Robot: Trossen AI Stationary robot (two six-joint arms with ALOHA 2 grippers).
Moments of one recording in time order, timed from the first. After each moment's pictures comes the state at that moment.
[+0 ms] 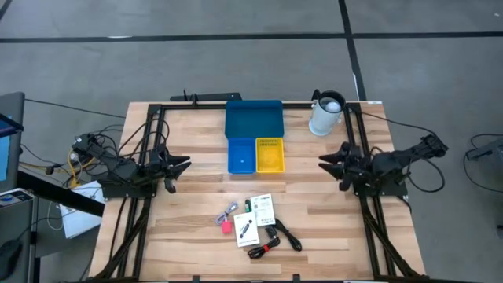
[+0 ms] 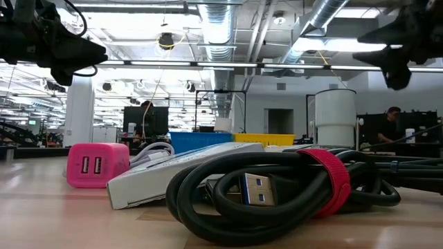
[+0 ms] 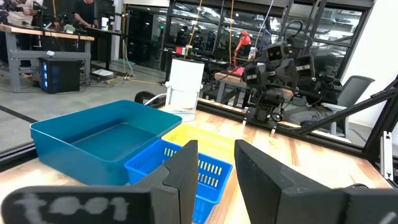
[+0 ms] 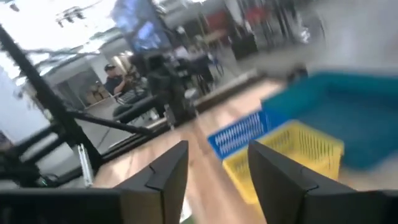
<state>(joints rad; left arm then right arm) -0.53 0.01 0.01 0.08 -0.87 -0.15 0.41 0.09 0.14 -0.10 0.60 0.45</state>
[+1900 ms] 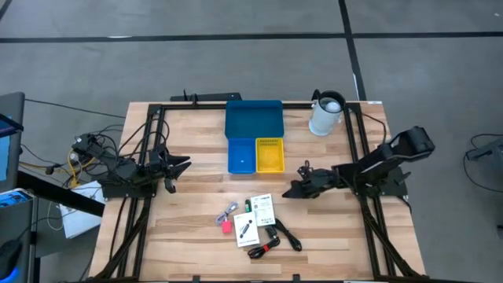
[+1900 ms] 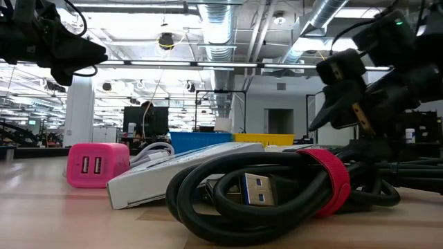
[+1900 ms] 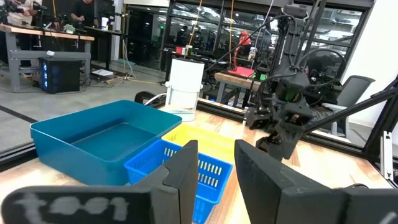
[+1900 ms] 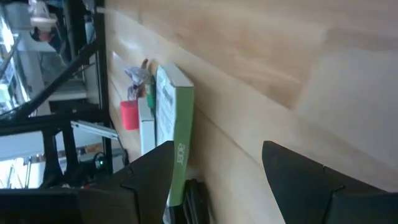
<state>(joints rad) -0.53 0.00 0.01 0.08 -0.87 -0.15 0.19 1.52 0.27 0.69 -0.05 1.47</state>
